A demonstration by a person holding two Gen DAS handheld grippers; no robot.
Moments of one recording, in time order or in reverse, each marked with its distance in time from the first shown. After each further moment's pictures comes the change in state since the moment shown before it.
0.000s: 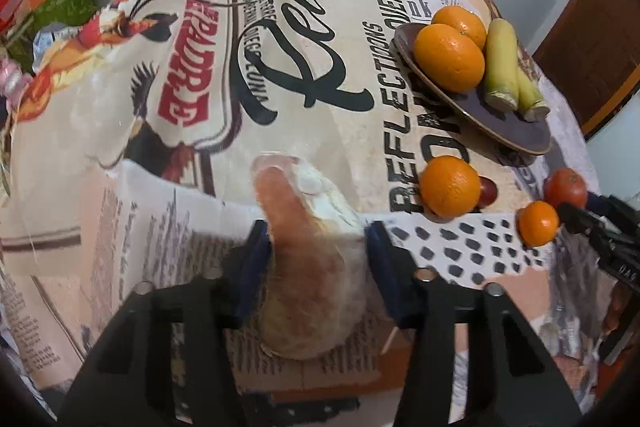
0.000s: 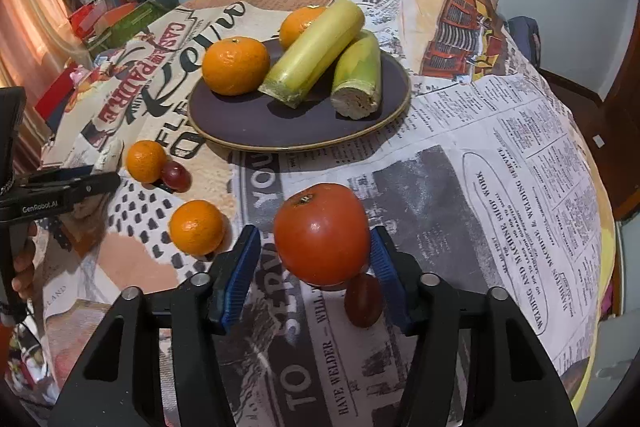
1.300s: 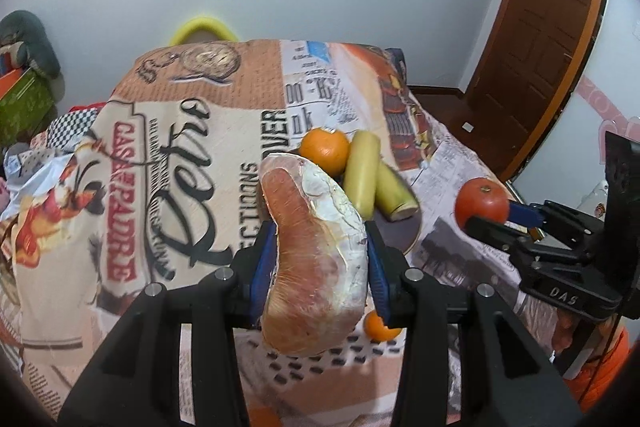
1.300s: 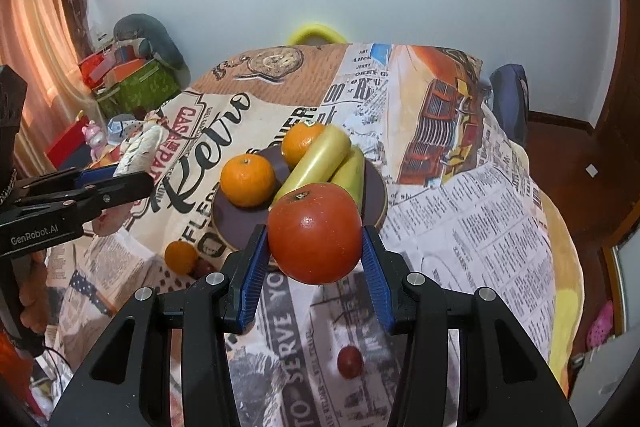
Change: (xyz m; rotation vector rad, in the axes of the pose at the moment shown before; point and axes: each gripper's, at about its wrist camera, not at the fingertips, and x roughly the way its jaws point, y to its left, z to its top) left arm -0.083 -0.098 0.063 0.166 -0.259 -0.161; right arm -0.060 -0.002 0.046 0.015 -0.222 0.021
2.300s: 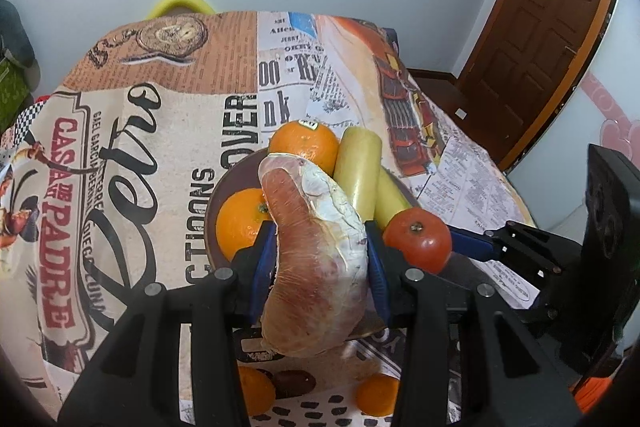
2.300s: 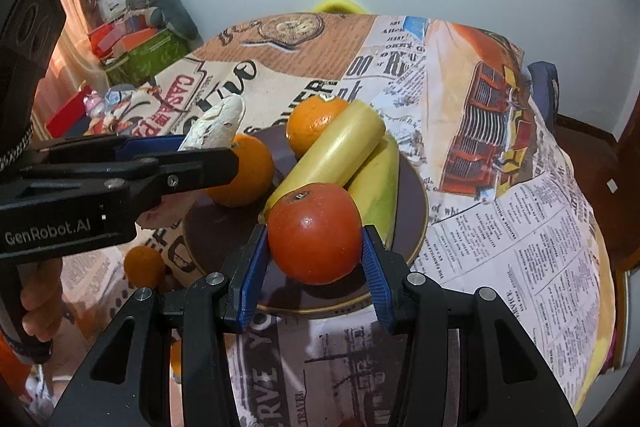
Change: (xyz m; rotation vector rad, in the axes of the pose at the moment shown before) left arm 0.091 -0.004 0.024 -0.015 0.092 -0.050; right arm 0.068 0.005 0.002 -0.081 0.077 0.056
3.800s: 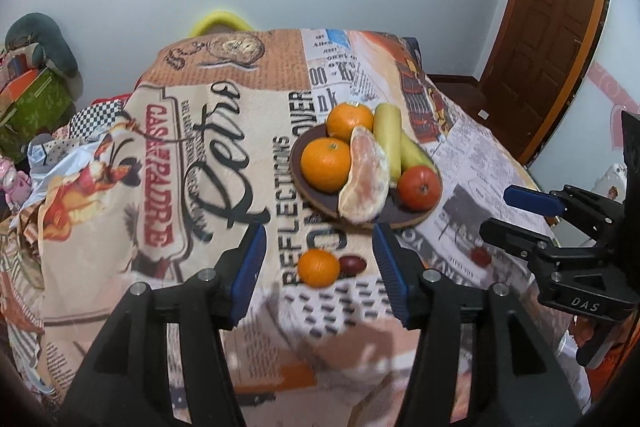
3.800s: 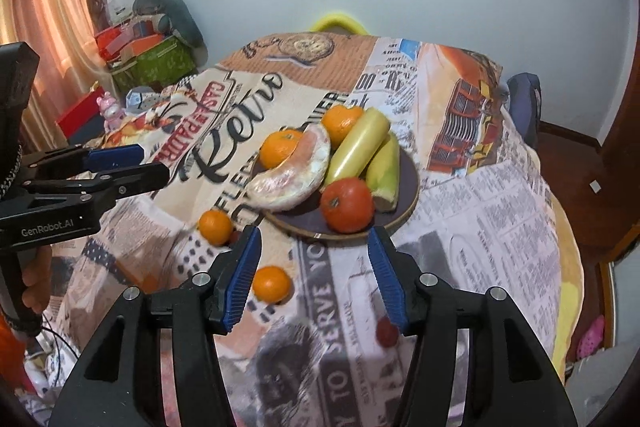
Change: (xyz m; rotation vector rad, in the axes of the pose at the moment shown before) left arm -0.115 0.017 -0.068 0.024 -0.049 0.126; right arm -0.074 0.047 -0.027 -0.001 -0.013 -0.043
